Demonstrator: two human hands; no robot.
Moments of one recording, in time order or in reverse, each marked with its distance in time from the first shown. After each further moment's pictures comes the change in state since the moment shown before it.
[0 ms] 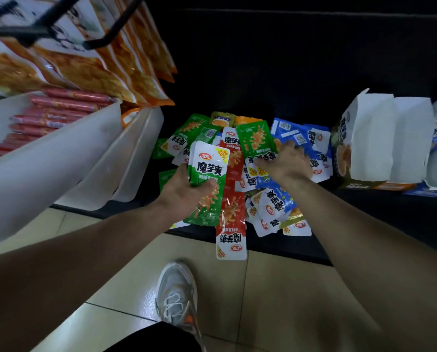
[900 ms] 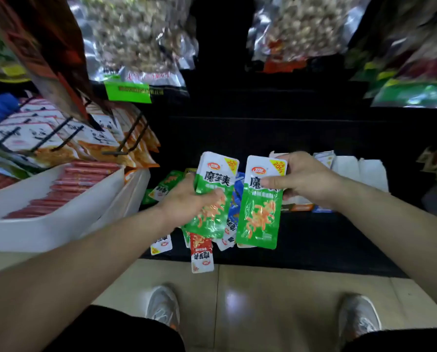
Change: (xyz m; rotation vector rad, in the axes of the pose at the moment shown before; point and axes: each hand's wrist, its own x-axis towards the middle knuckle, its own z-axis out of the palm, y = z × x) left_hand -0.129 0.140 -0.021 0.018 -0.201 0.233; right_hand -0.168 0.025 -0.264 0.597 -0.378 -0.339
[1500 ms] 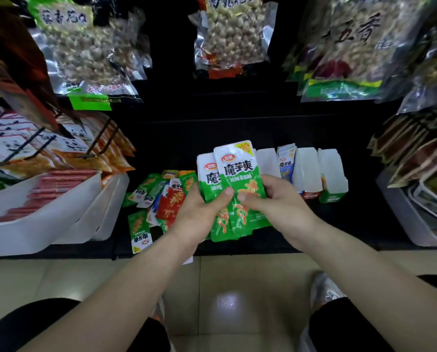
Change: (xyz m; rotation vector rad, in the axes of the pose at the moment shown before) left_hand -0.091 0.071 0.102 -0.429 0.020 0.172; right_hand -0.125 0.017 0.026 0.350 0.261 -0.092
